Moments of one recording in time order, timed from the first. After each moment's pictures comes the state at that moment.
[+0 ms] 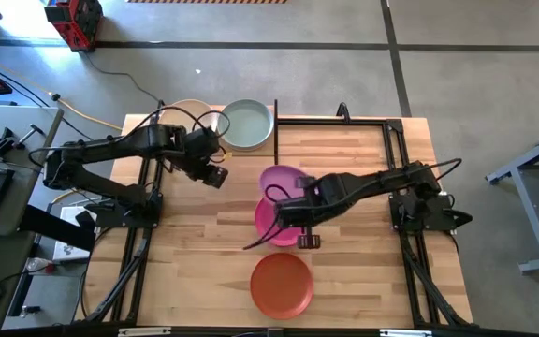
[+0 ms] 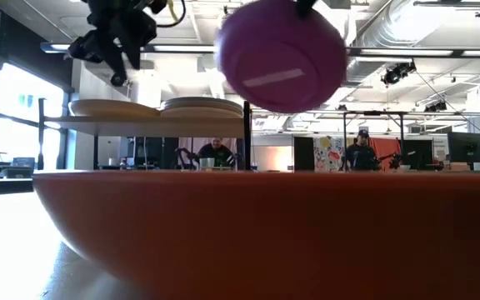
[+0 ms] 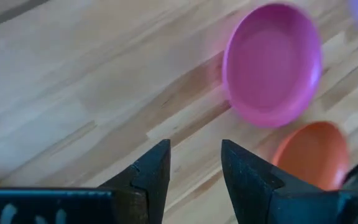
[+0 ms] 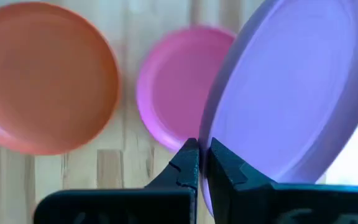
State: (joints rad) left arm 0.23 1.25 1.21 -1.14 0.10 -0.85; right arm 0.27 1.93 2.07 -1.47 0.19 0.18
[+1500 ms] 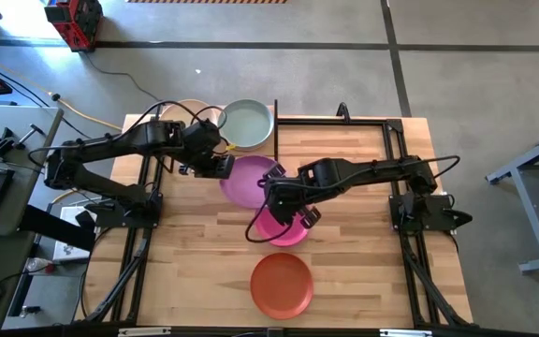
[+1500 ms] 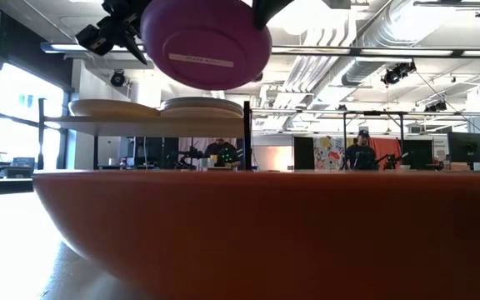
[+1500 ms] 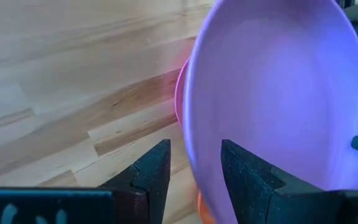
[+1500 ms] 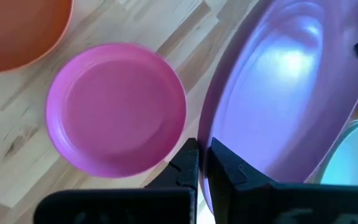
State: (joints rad) left arm 0.24 1.26 1.26 -1.04 0.15 -1.13; right arm 0.17 1.93 2.07 -1.28 0.24 -0.69
